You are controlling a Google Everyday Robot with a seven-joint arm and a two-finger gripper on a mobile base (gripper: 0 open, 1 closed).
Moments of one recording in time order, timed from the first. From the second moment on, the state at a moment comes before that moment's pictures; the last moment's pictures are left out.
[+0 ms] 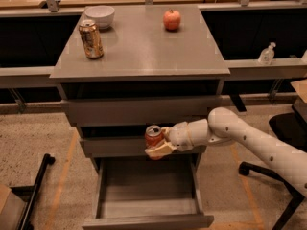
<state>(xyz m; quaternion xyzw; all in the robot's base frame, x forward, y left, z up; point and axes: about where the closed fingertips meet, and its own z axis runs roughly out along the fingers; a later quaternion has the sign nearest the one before) 0.568 0.001 0.612 -0.54 0.65 0.39 0.37</state>
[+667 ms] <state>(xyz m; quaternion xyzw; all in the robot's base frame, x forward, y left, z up) 0.569 0.002 0.541 -0.49 0.67 0.44 0.35</state>
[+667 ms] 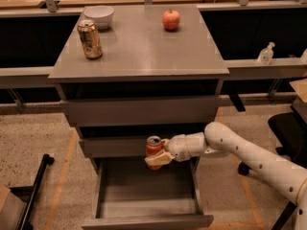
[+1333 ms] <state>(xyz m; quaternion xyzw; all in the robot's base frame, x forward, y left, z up) 0.568 0.018 0.517 -0.51 0.66 0.43 0.36</state>
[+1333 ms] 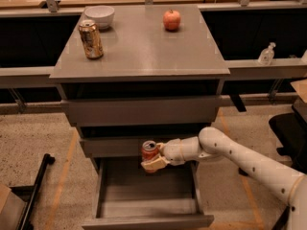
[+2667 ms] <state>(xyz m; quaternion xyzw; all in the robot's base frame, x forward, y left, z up) 0.580 0.038 0.422 -0.52 0.64 0.40 0.40</state>
